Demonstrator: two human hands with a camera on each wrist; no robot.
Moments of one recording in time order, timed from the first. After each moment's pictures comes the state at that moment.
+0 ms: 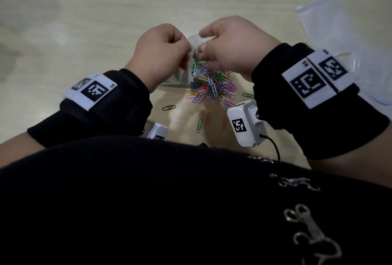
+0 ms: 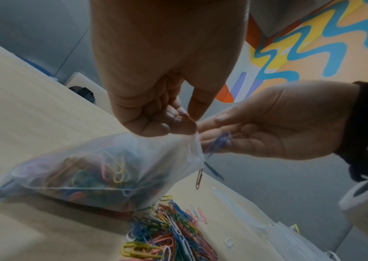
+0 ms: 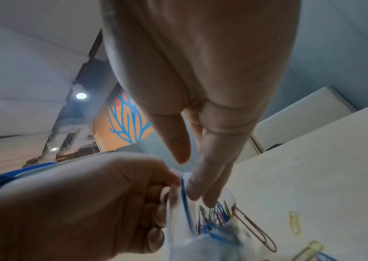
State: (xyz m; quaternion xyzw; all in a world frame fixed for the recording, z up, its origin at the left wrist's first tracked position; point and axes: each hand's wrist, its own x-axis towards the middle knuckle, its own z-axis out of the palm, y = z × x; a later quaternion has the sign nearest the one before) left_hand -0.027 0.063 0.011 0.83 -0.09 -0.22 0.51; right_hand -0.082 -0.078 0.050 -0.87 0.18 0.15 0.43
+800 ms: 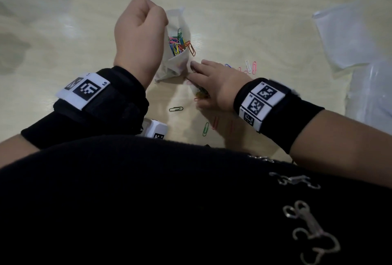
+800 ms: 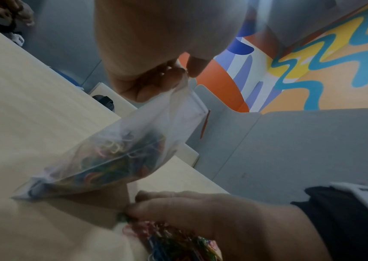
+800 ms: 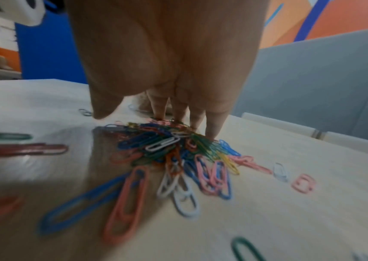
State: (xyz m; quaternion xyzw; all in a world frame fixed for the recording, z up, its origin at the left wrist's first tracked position) left_hand -0.006 0.083 0.022 0.78 0.01 -0.07 0.62; right_hand -0.085 -0.071 -0.045 -0.96 -0.16 0.23 0.07
